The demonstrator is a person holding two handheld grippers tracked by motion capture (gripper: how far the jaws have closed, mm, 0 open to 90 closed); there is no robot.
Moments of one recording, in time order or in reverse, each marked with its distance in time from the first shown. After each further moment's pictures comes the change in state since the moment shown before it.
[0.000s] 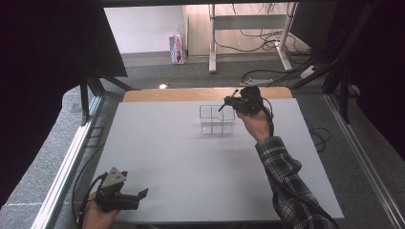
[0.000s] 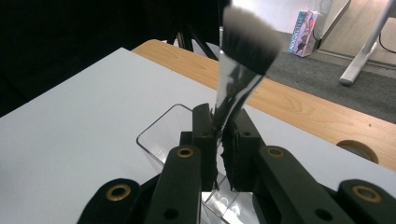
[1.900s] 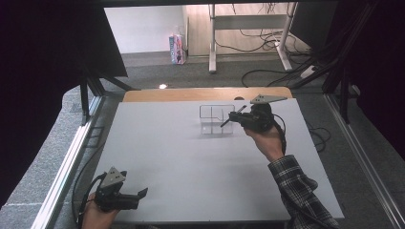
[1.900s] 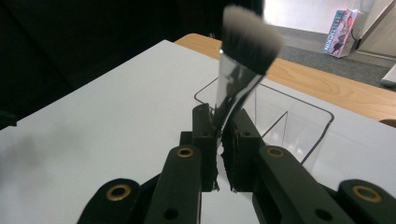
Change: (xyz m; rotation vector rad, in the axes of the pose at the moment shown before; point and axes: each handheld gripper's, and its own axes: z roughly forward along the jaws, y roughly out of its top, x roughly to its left) left arm 0.000 0.000 -0.001 -0.011 0.003 -0.016; right arm 0.020 -0.036 -0.048 -0.021 0.130 0.002
